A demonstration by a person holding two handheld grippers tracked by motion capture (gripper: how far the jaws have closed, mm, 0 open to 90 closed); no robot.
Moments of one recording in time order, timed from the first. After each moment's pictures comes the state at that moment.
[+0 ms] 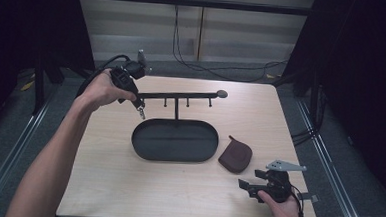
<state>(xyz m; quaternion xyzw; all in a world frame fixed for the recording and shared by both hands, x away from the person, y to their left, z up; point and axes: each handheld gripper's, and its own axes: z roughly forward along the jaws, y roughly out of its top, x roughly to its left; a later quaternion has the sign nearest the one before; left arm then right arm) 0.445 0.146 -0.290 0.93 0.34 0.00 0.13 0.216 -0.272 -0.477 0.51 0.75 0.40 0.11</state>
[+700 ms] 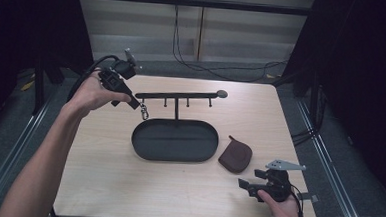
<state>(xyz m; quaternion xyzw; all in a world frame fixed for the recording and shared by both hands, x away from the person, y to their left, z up) 0.427 0.171 -0.282 0.91 0.36 0.00 0.19 0.218 -0.272 -0.478 0.51 0.75 0.40 0.11</state>
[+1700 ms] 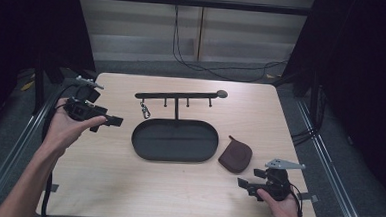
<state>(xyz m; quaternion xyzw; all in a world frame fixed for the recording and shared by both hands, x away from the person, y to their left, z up) 0.370 0.245 -0.327 0.84 0.43 0.06 0.32 0.220 -0.271 -0.478 0.51 0.75 0.41 0.11</state>
